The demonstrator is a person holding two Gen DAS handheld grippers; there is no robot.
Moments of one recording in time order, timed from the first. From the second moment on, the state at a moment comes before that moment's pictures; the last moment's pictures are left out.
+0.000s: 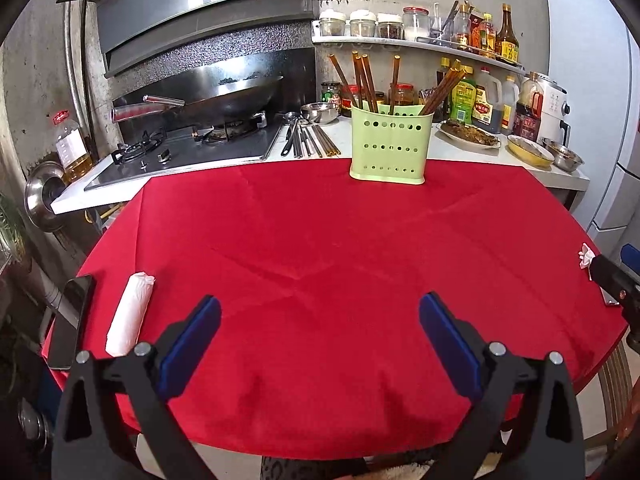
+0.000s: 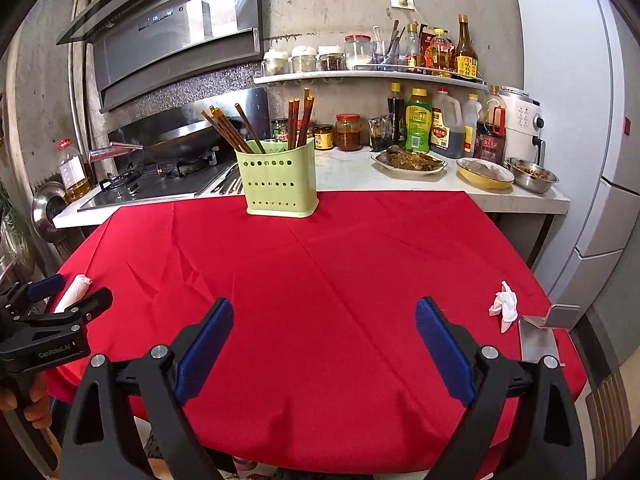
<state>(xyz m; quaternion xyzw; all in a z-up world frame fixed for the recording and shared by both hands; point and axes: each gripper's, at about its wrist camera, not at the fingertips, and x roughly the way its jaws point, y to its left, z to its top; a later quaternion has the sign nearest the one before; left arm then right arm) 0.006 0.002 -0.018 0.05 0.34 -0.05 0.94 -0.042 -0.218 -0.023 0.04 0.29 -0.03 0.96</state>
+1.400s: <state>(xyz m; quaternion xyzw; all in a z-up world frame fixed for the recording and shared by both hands) 0.014 0.006 -0.018 0.05 0.35 -0.04 0.94 -0.037 -0.217 -0.026 0.04 0.29 -0.03 0.95</state>
